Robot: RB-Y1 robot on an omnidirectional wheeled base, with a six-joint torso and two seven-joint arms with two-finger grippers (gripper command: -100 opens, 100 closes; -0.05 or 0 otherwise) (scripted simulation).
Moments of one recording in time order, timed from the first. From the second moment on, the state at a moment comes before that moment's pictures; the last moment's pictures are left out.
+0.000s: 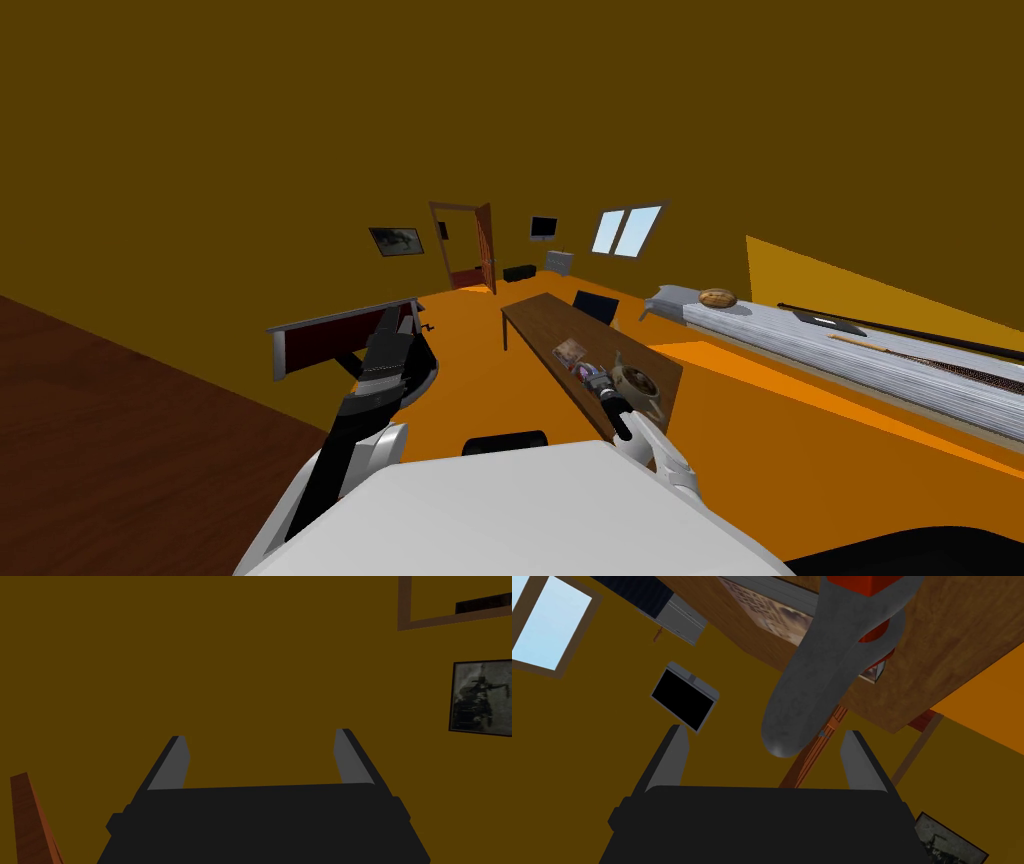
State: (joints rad) left arm 0.52 0.05 0.02 -2.30 -0.05 -0.43 -0.13; right arm 0.30 -0.37 -0.08 -1.38 0.75 0.03 0.96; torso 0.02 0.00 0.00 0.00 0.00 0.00
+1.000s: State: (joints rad) left arm 0.52 0.05 0.02 -2.30 -0.05 -0.43 -0.13; right arm 0.26 -0.30 -0.10 -1.32 0.79 -0.01 0.99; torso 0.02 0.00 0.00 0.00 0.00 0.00
